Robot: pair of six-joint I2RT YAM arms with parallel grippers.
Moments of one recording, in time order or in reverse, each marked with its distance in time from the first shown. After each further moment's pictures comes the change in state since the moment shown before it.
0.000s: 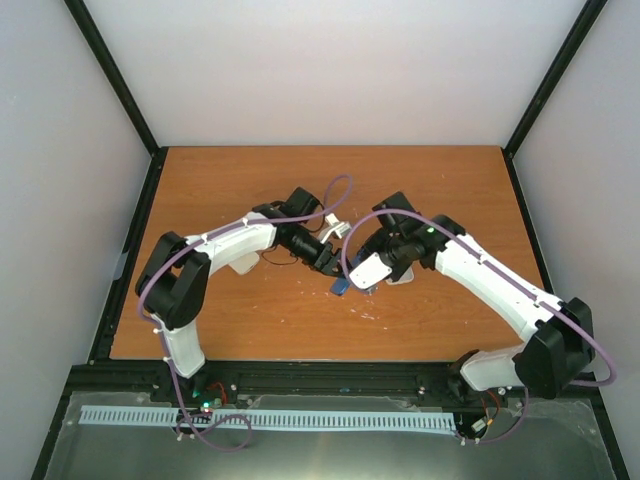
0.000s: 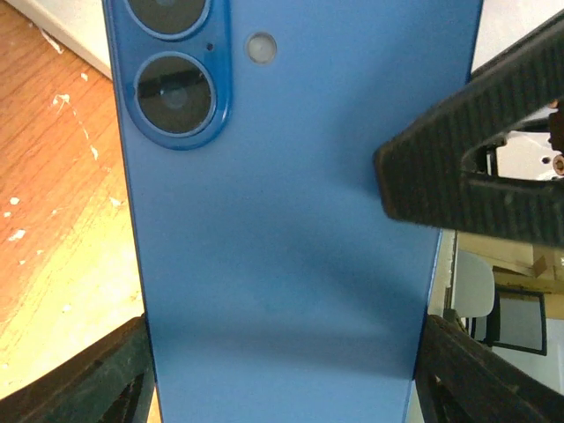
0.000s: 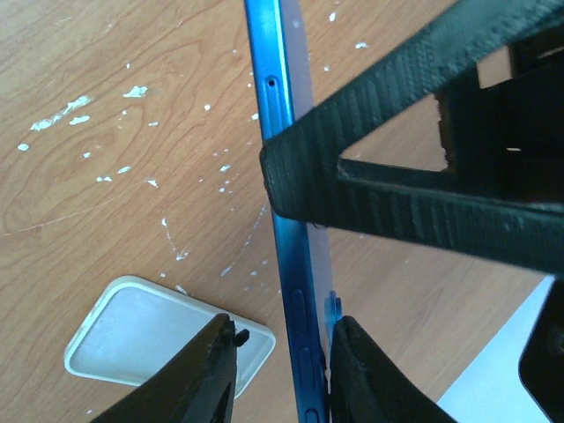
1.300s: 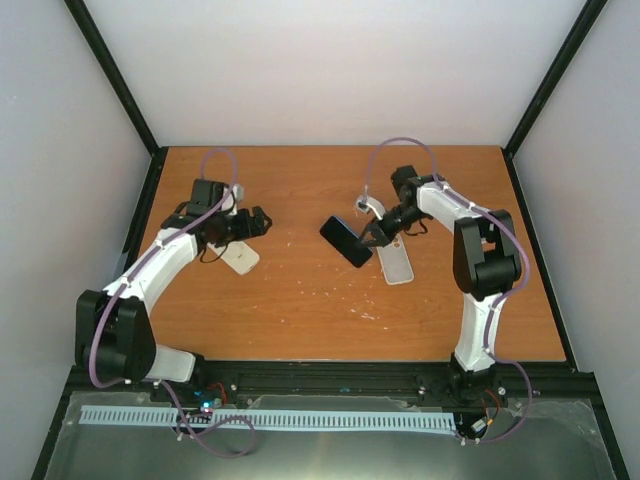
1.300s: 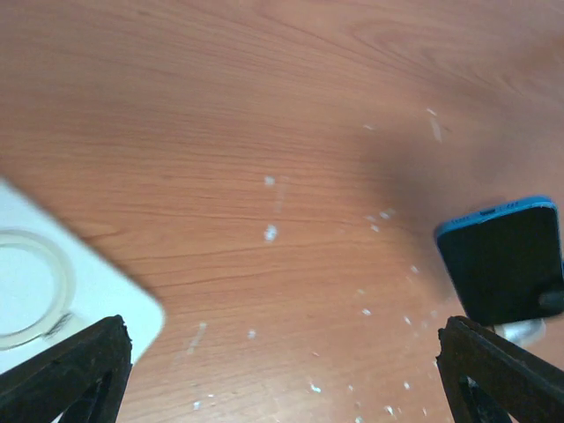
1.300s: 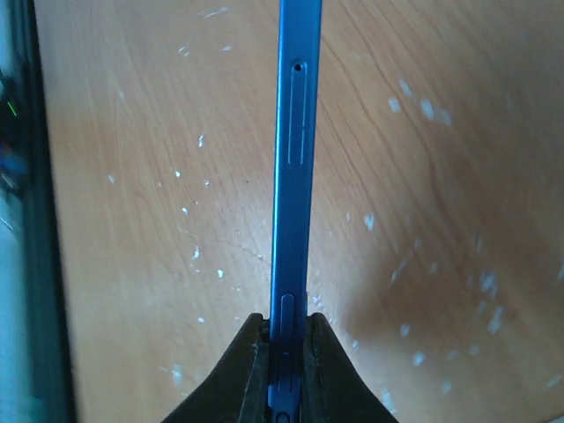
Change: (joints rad) left arm 0.423 -0.412 -0.271 0.129 -0.615 -0.290; right arm -0.304 0.620 0.356 -0.072 -0.584 1.020
